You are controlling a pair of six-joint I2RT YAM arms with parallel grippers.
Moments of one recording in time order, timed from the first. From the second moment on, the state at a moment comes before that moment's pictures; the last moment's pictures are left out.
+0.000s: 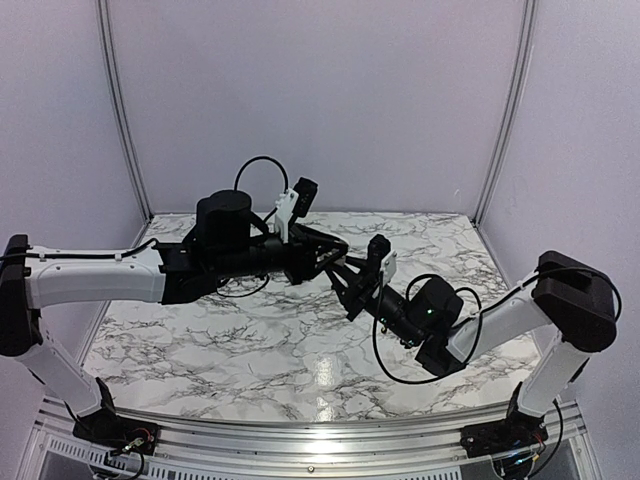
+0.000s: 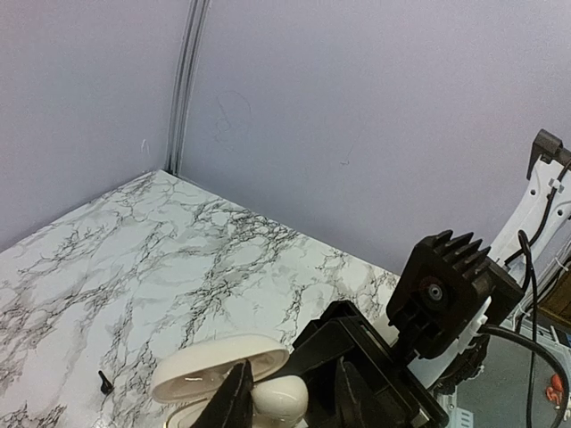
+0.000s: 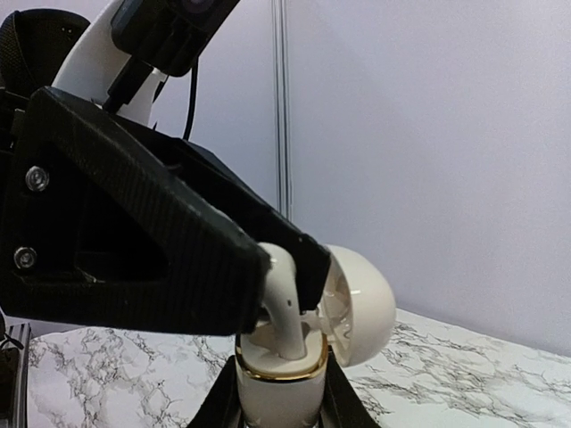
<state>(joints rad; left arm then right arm) -0.97 1.55 1.12 0.31 0.24 -0.24 1.00 1.68 0.58 1.41 0.07 0.00</state>
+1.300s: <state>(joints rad) -0.96 1.55 1.13 0.24 0.19 -0.20 1.00 1.72 0.56 1.48 0.03 0.13</state>
